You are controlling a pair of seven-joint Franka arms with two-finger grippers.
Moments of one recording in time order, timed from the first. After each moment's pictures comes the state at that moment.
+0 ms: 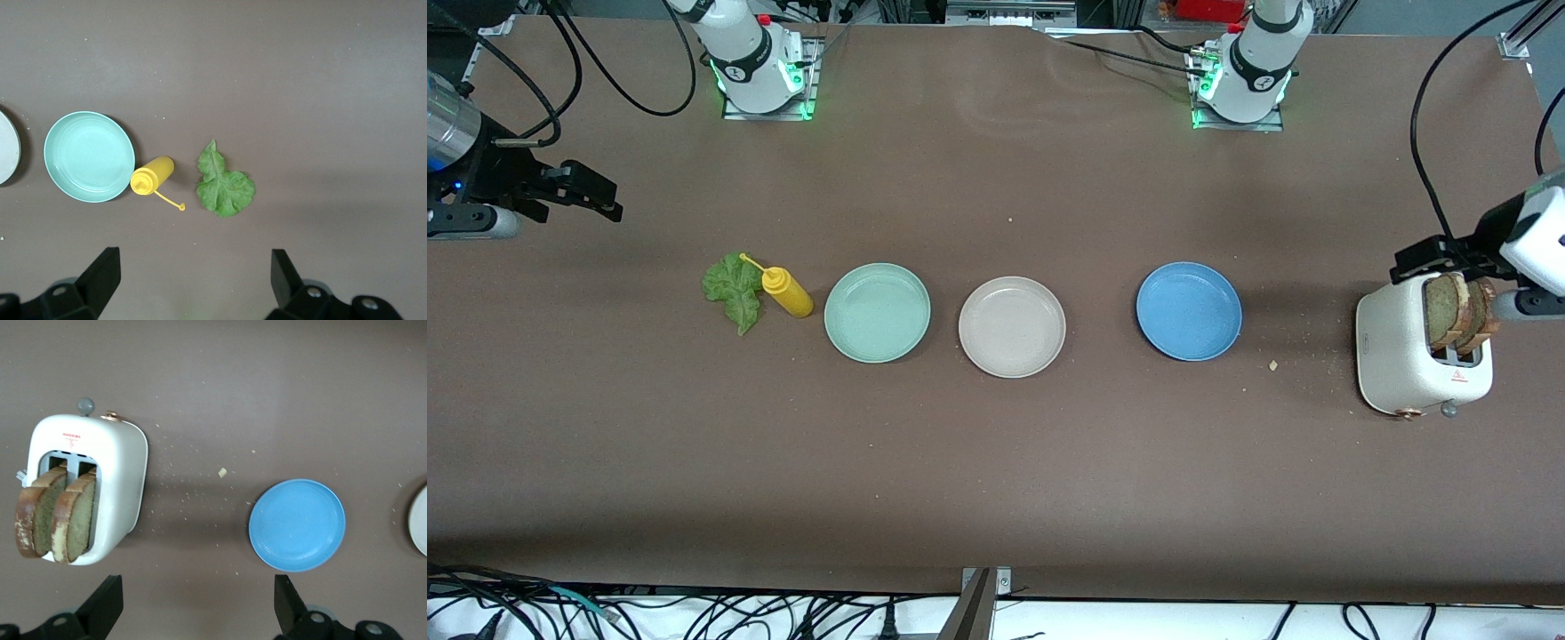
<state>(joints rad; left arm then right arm) 0.12 0.17 -0.05 -1.54 -0.01 1.64 -0.02 0.04 -0.01 0.00 -1.67 0.03 1.61 0.03</state>
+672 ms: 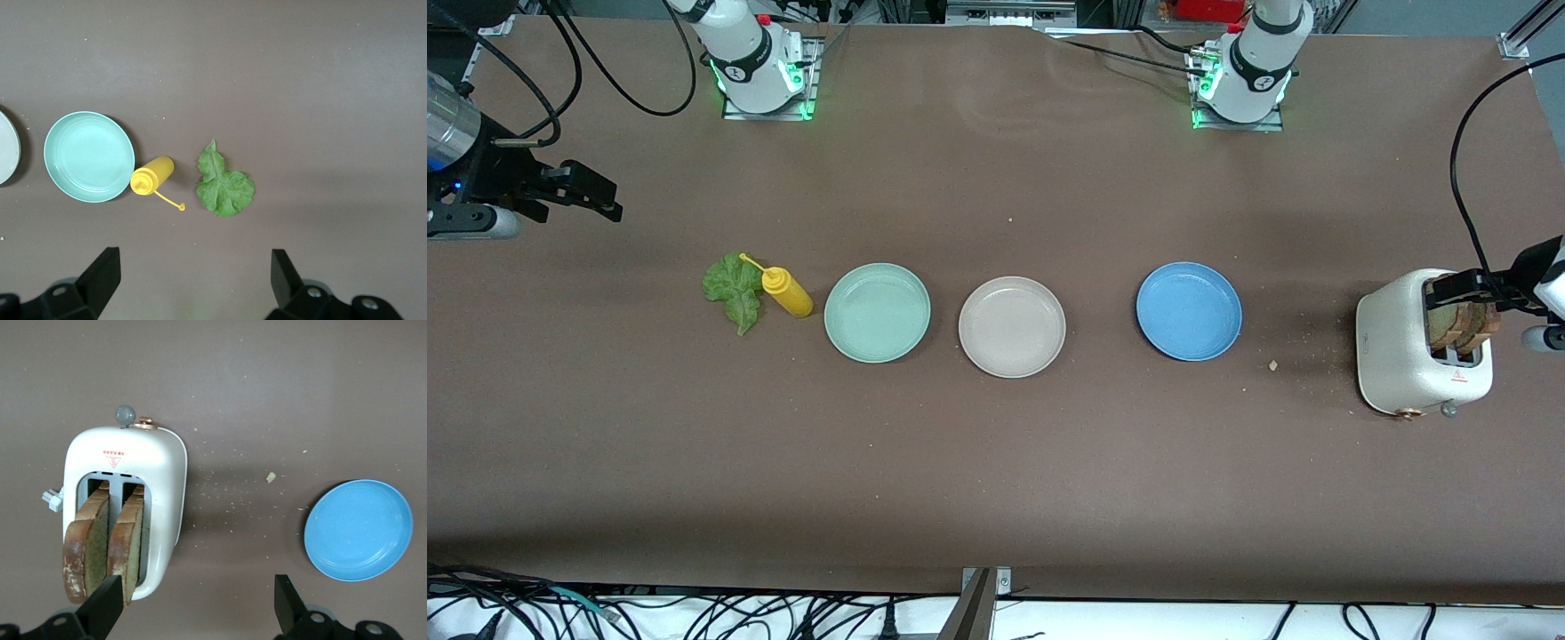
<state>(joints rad) 0.24 0.26 -0.05 -1.57 0.01 1.73 0.18 0.04 -0.01 0.00 -1.67 0.03 1.61 0.03</state>
